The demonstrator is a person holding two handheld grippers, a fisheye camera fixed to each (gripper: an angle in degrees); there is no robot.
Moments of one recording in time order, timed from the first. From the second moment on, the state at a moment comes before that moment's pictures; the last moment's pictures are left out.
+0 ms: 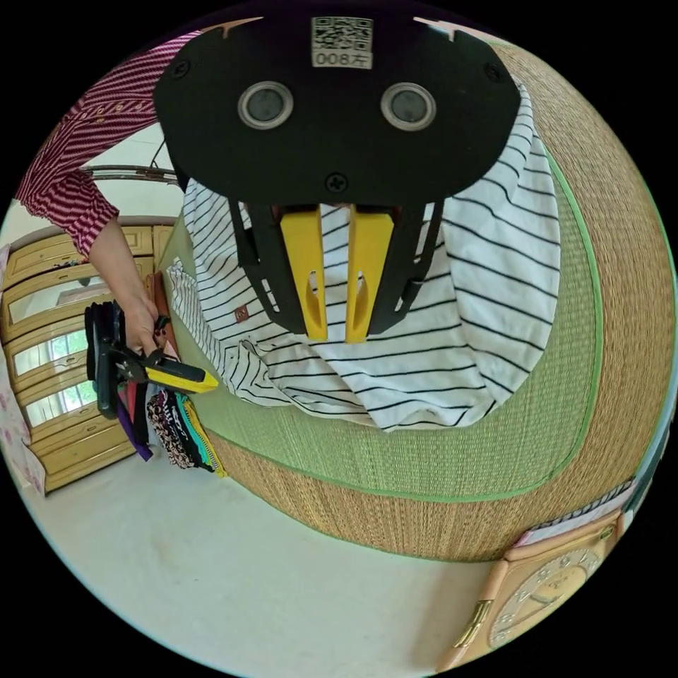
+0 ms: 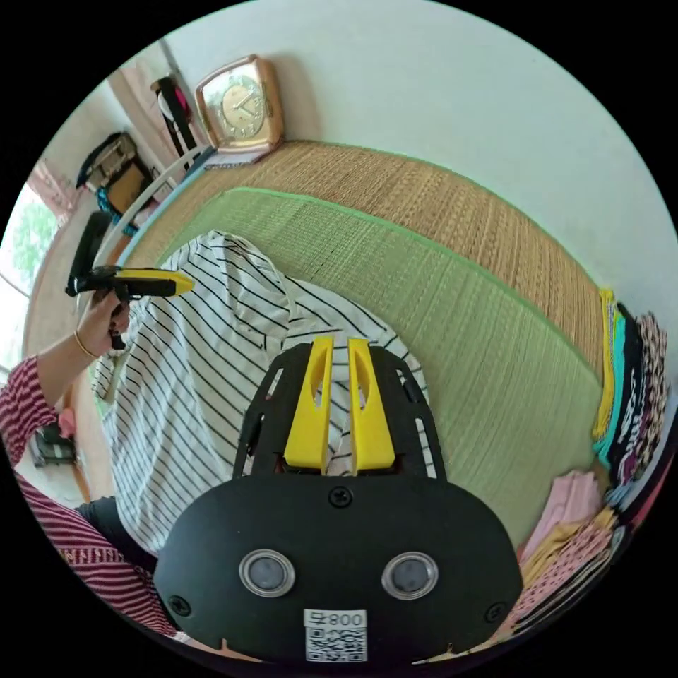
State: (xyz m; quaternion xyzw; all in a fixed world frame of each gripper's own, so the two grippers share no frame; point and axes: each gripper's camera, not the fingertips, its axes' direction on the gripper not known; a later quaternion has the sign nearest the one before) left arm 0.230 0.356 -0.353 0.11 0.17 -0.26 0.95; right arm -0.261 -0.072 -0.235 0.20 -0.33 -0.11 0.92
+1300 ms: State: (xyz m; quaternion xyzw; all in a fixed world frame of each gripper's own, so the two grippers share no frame) left arm 0.220 0.310 -0.438 0.10 0.10 -0.29 0.95; right arm -0.188 -0.022 -0.156 0.15 -0.41 0.01 0.90
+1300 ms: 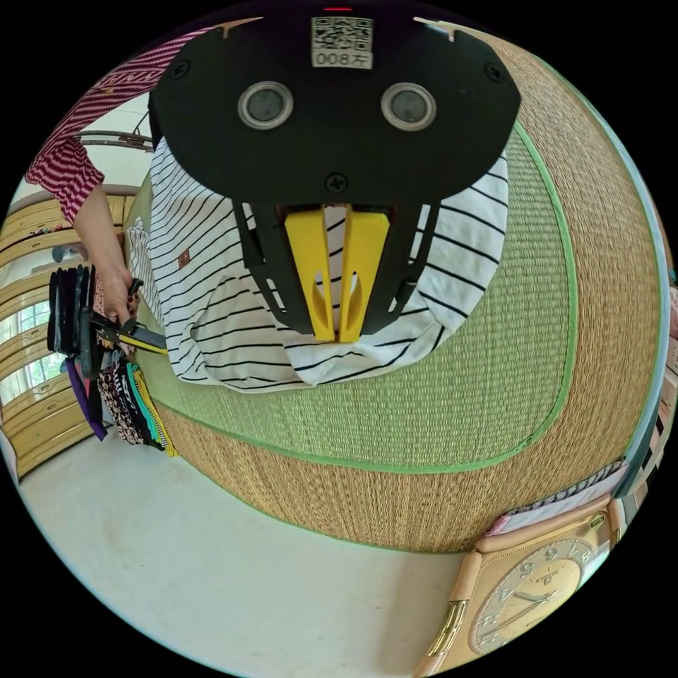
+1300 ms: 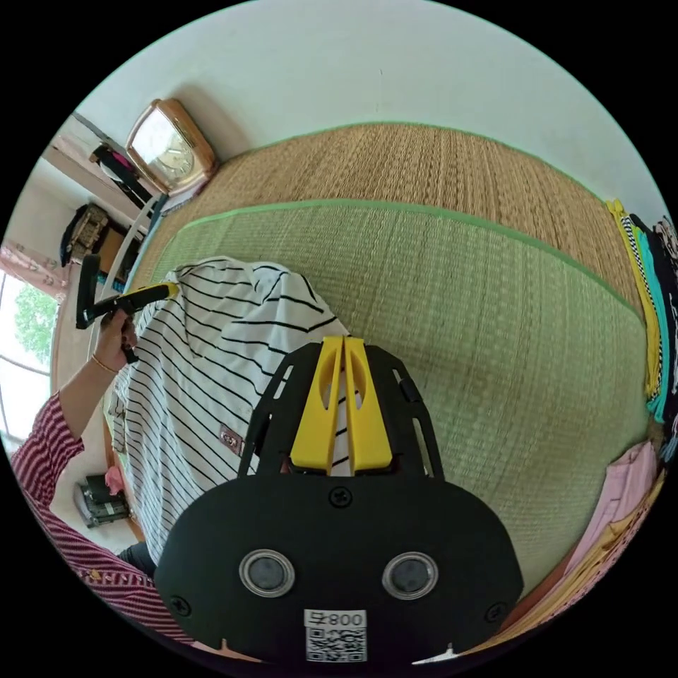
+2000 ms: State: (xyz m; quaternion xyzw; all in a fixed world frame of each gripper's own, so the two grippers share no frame) left arm 0.190 0.330 -0.423 0.15 0.11 -0.31 0.93; right arm -0.185 0.043 -0.178 0.17 -0.39 0.03 0.90
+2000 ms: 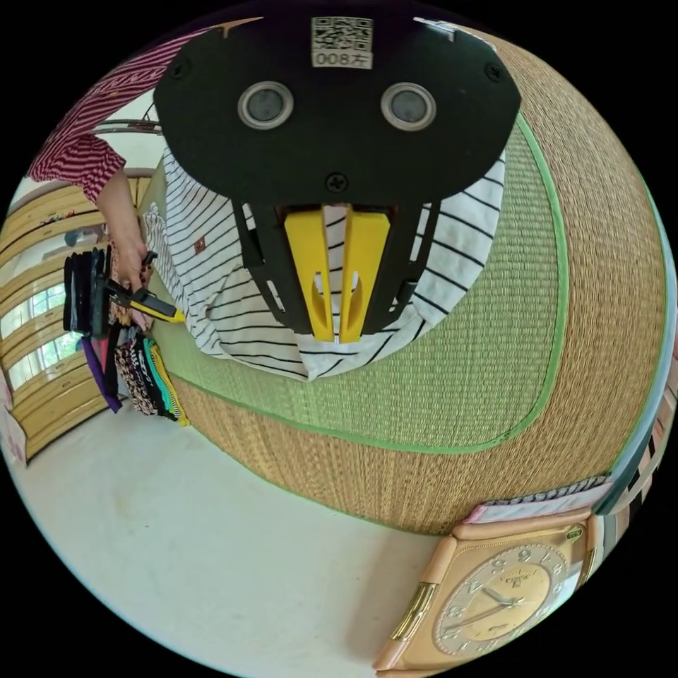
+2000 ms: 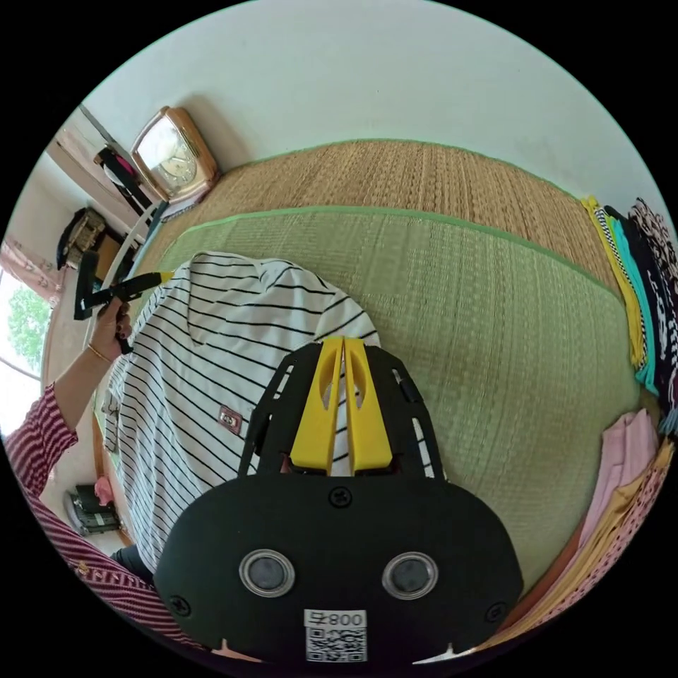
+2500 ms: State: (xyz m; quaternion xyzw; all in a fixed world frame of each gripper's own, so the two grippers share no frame) left arm 0.160 0.329 -0.361 0.13 0.11 -0.28 0.94; right arm -0.154 0.025 -0.222 0.21 -0.40 0.00 0.89
